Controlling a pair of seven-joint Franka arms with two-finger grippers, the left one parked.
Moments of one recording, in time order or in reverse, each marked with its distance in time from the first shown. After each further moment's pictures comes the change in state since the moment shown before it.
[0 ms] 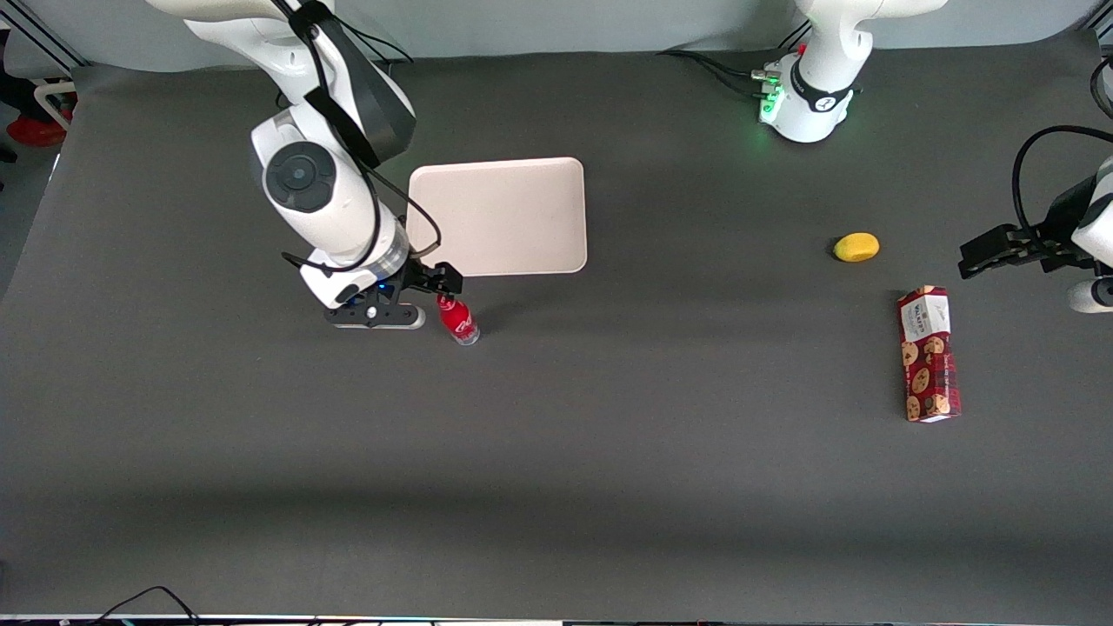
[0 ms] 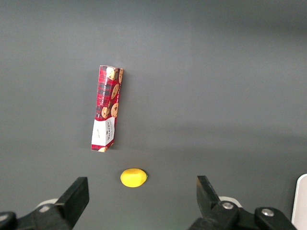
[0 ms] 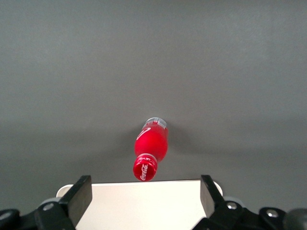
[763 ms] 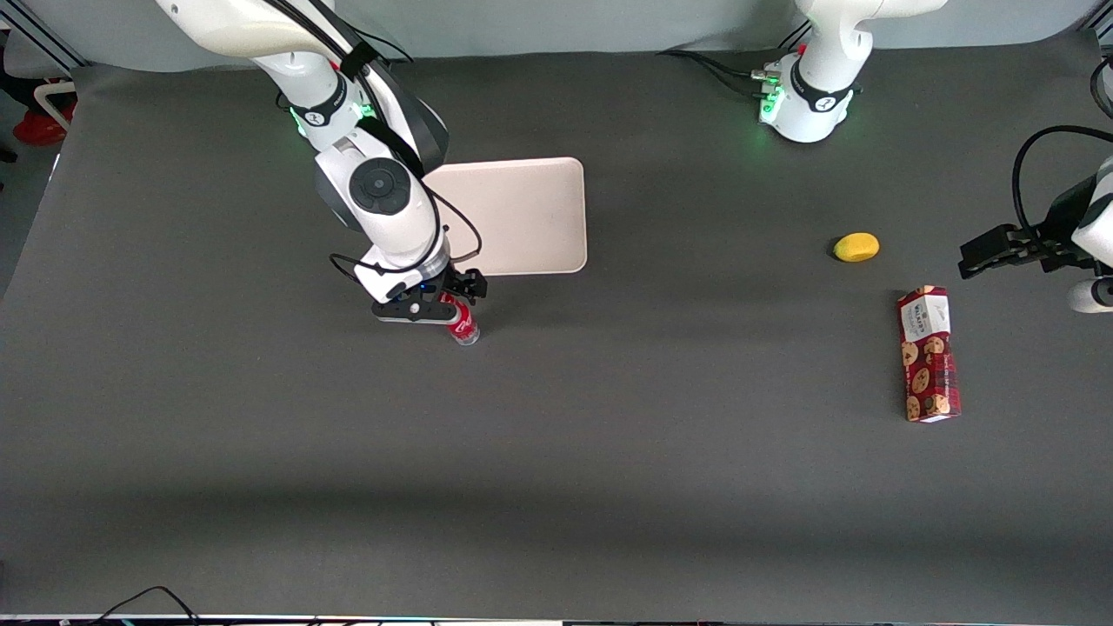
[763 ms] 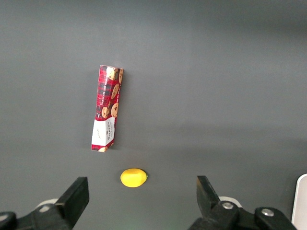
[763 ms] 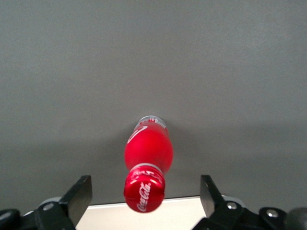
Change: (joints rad) arm 0.001 0.081 0.062 -0.143 -0.183 0.197 0.190
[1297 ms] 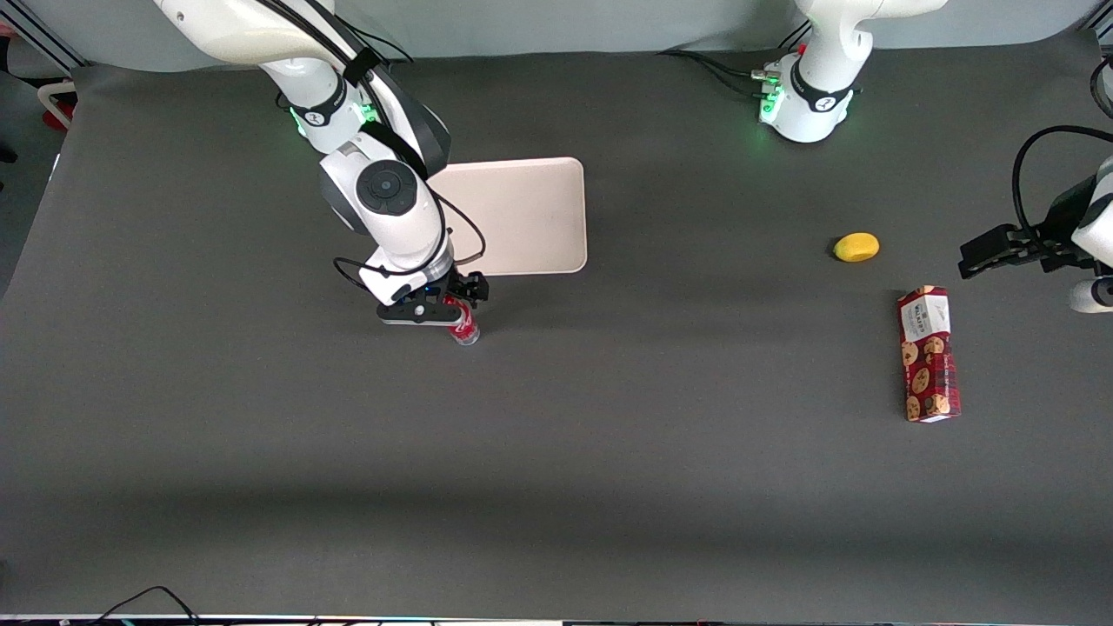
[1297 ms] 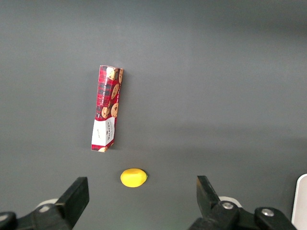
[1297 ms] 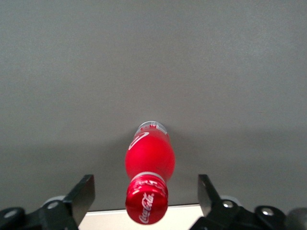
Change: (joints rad) arm 0.000 0.009 0.000 0.000 -0.034 0.020 0.002
